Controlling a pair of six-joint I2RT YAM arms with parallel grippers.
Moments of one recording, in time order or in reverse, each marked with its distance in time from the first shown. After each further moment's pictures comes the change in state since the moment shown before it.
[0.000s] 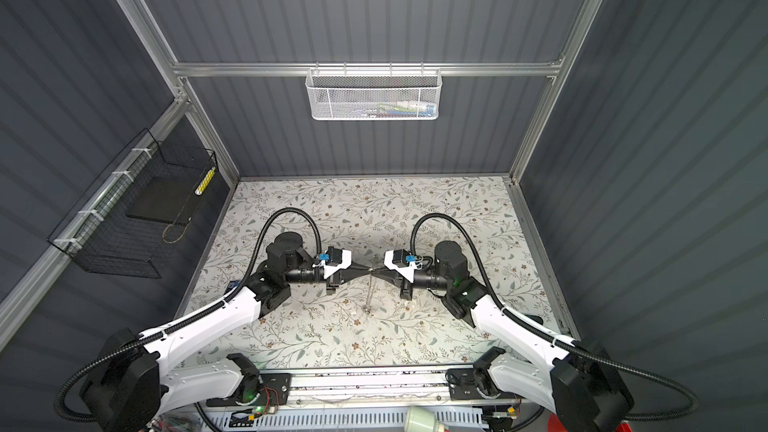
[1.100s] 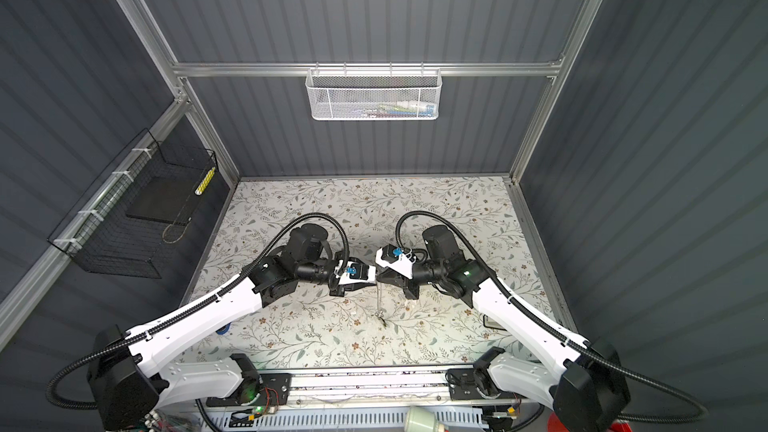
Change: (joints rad) left arm -0.147 0.047 0.283 -0.583 -0.279 0.367; right arm -0.002 0.032 0.268 -0.678 0.068 -0.207
